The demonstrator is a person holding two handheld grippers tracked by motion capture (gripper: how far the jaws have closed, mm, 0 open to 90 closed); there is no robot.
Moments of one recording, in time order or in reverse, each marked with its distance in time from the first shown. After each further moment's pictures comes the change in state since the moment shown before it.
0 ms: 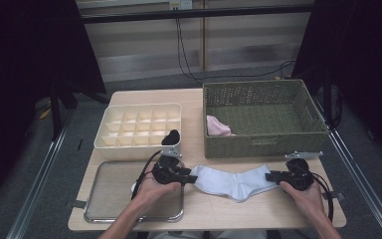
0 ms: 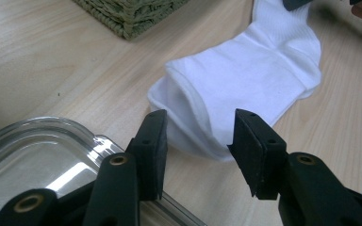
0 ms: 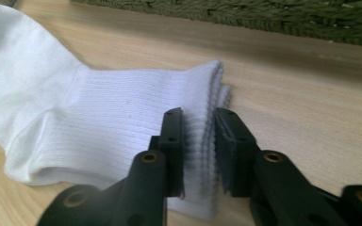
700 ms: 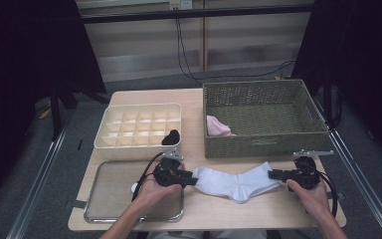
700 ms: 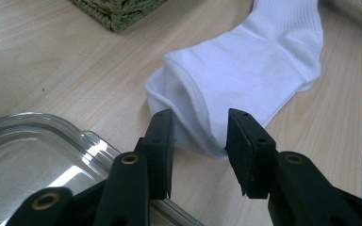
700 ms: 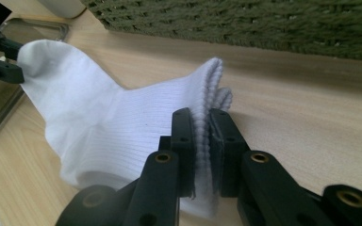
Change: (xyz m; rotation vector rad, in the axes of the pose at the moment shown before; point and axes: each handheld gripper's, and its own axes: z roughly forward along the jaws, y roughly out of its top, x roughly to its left) left arm -0.003 -0.003 0.003 0.012 -0.014 0.016; right arm -0.007 0.003 -0.018 -0.061 0.121 0.048
